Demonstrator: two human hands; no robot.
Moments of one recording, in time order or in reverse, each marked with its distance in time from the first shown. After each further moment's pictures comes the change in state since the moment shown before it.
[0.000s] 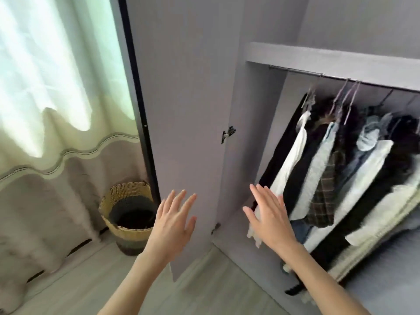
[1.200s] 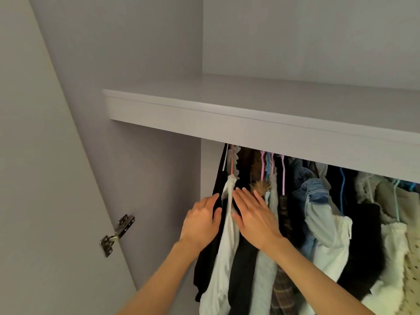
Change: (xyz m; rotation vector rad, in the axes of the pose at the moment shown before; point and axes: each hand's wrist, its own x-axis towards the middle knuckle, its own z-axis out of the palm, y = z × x) left_hand 0.437 0.216 0.165 -0.373 -0.106 0.291; right_hand 0.288 0.283 -0.072 -0.476 0.148 0.095
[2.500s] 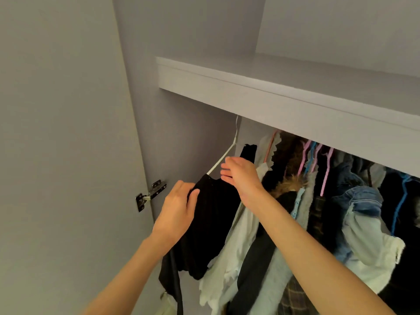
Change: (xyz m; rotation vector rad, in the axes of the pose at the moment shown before) left_hand -0.063 -0.028 -0.063 -0.035 0.360 -0.185; right_hand 0.073 -0.087 -0.049 1.453 -0.249 0.486
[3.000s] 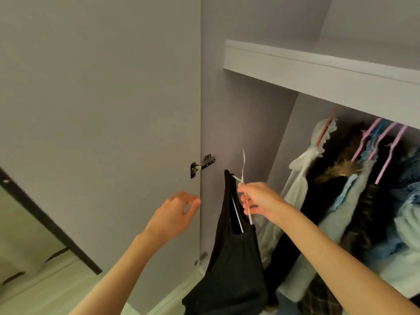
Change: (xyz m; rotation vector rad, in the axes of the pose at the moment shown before) left_hand -0.109 -0.043 -0.079 0.176 -0.230 -0.299; right_hand -0.076 0.050 0.032 -0.202 -0.388 0.323
